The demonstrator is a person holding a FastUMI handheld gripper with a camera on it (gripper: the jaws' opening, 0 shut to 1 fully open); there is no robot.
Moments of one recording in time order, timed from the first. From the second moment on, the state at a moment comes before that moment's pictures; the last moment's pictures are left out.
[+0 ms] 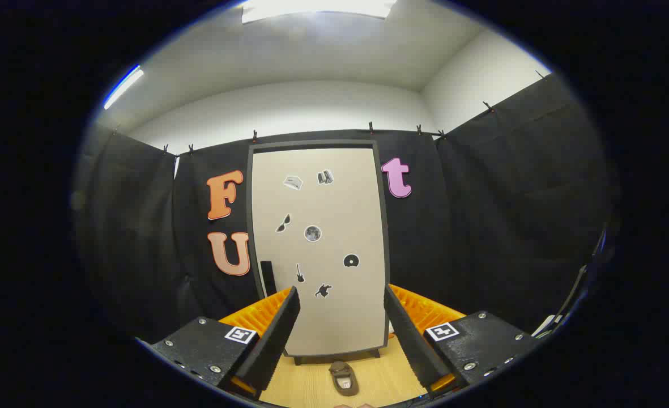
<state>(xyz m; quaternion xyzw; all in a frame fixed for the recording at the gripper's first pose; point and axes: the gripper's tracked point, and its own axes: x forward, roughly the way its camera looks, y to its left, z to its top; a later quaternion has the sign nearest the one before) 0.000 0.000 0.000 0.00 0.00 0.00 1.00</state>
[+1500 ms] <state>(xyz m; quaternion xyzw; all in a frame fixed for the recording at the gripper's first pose) 0.081 0.111 -0.048 -0.01 0.02 0.03 1.00</state>
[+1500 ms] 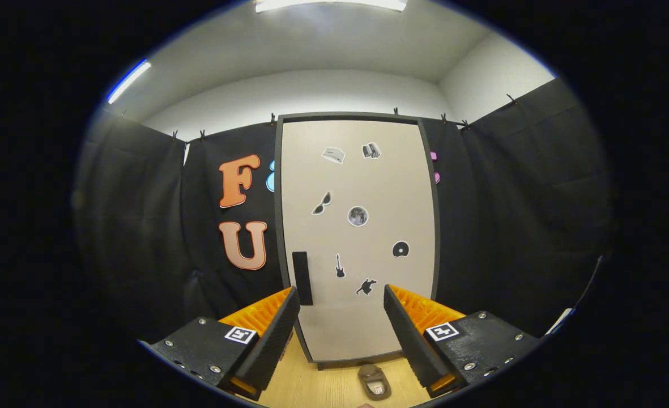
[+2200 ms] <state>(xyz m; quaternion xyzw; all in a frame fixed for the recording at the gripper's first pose) 0.219 0.175 -0.108 -0.01 0.05 0.08 1.00</state>
